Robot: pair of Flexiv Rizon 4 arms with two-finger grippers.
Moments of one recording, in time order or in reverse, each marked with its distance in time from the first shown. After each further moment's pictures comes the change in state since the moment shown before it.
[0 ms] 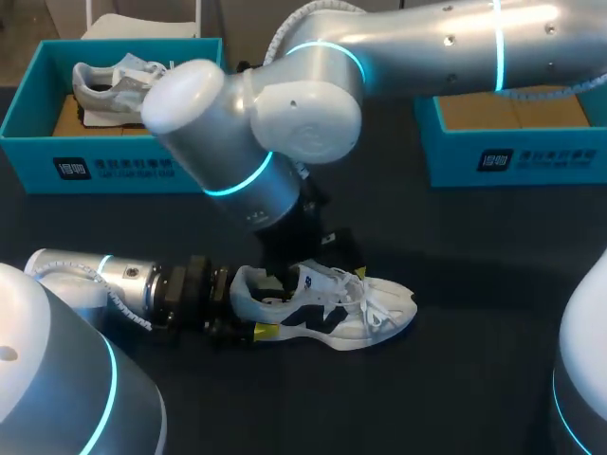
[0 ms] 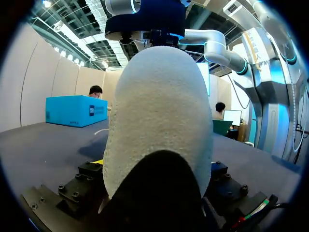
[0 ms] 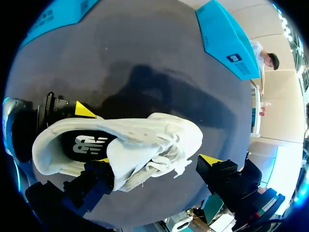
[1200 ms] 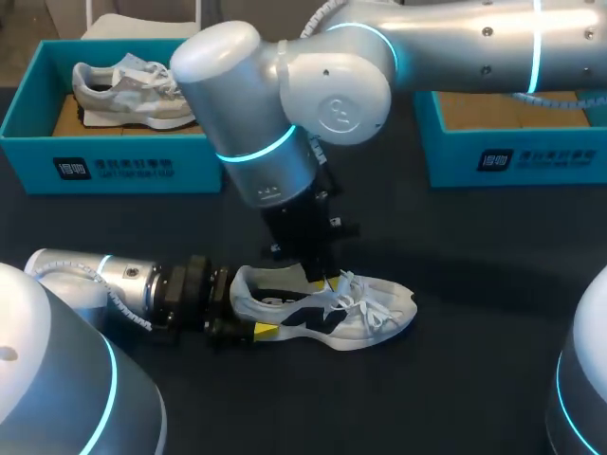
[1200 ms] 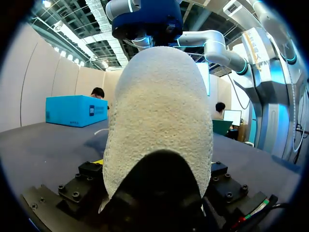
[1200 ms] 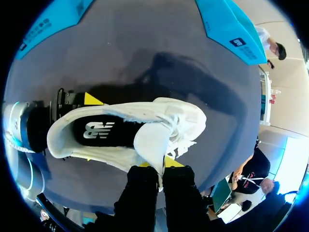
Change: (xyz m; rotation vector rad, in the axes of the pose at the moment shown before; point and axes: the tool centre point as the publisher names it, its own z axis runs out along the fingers) left arm 0.000 0.000 0.000 0.000 0.000 0.000; right arm -0.003 -0.020 -0.016 0.130 0.115 0.042
